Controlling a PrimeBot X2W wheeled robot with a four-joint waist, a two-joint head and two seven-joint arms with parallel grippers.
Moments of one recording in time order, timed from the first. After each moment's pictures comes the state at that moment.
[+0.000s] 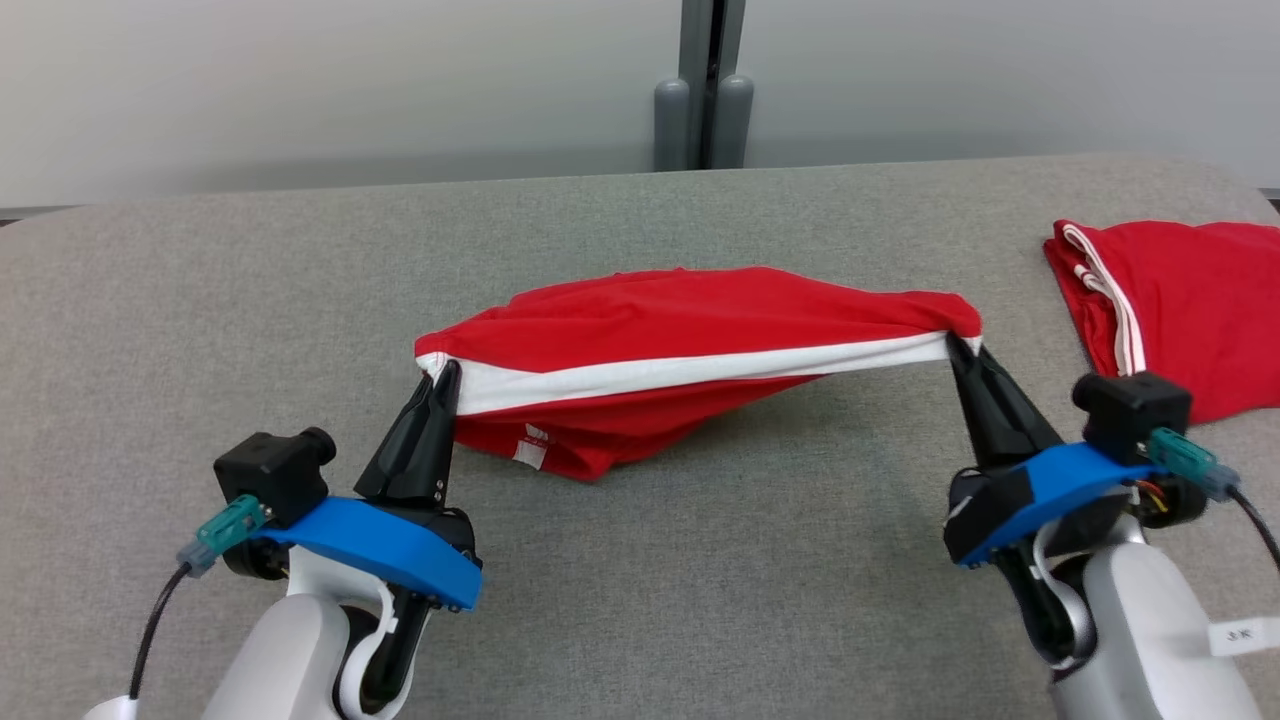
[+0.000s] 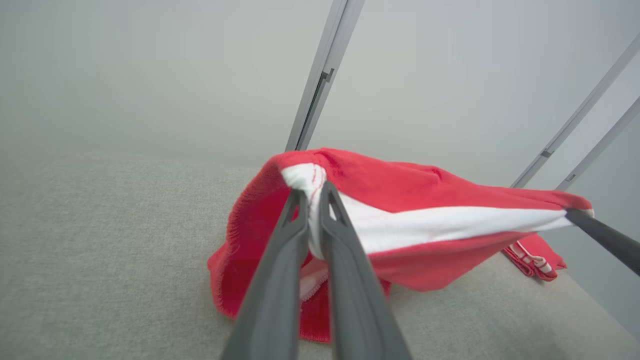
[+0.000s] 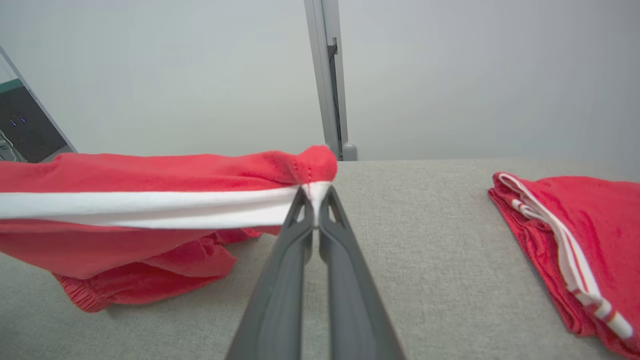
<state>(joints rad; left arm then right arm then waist) -0.30 0.19 -0.33 0.33 -0.60 -0.13 -0.14 -0.37 -0.08 0.05 0.37 0.24 0.13 -0.06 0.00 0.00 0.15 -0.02</state>
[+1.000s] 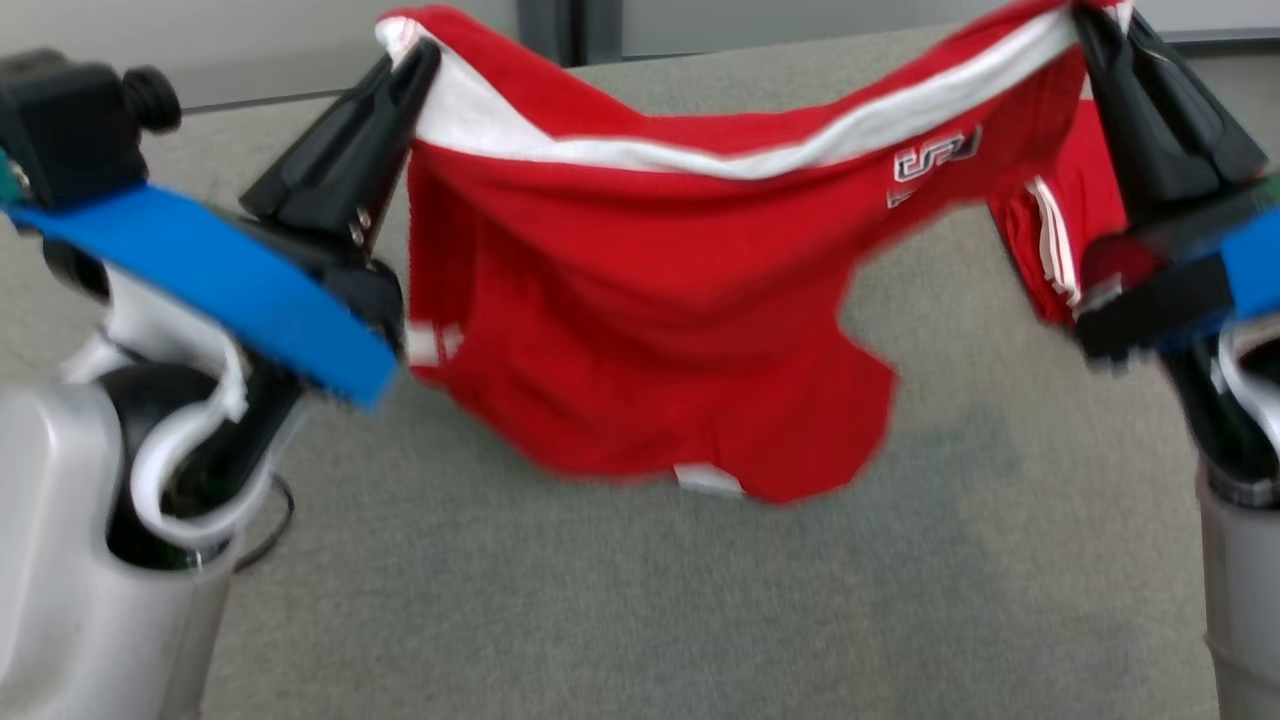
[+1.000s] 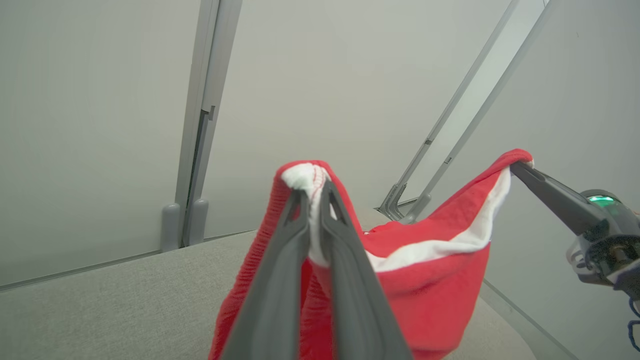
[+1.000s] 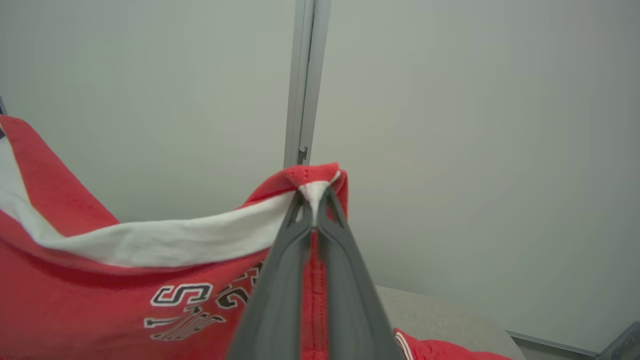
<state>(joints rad) -0.59 0.35 -0.28 -0.27 -0.82 0.00 0.48 -0.58 -0.20 0.03 -0.25 0.25 0.13 0.38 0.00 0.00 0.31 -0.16</state>
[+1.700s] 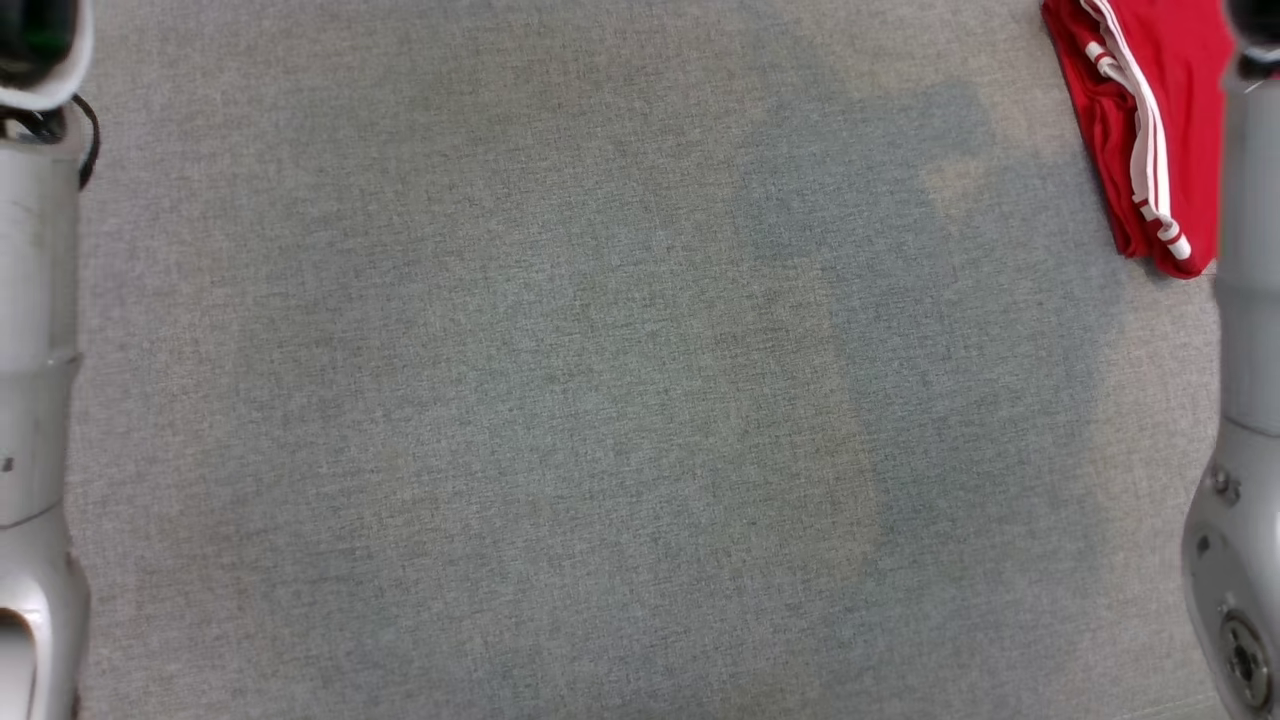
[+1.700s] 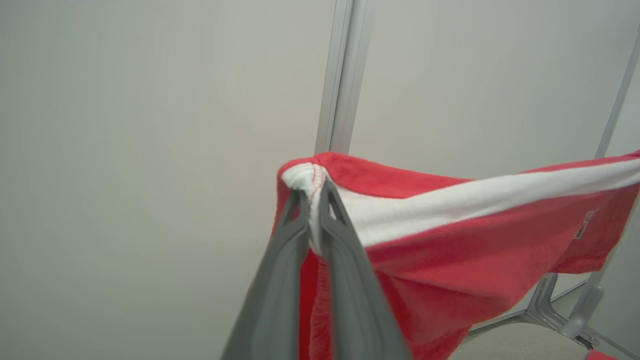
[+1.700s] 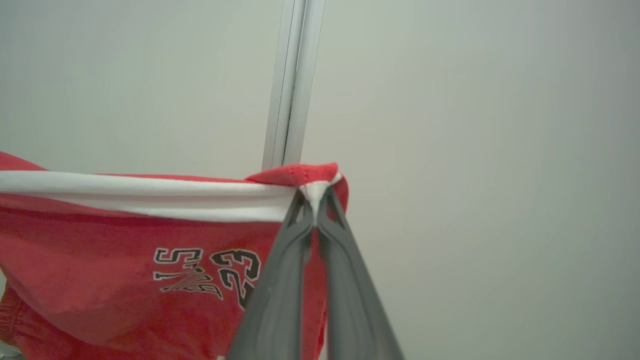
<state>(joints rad) -1.19 0.33 -0.27 0.29 -0.55 -0.07 0.10 -1.25 -0.13 0.04 0.38 0.13 0.13 -0.10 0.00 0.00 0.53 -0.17</state>
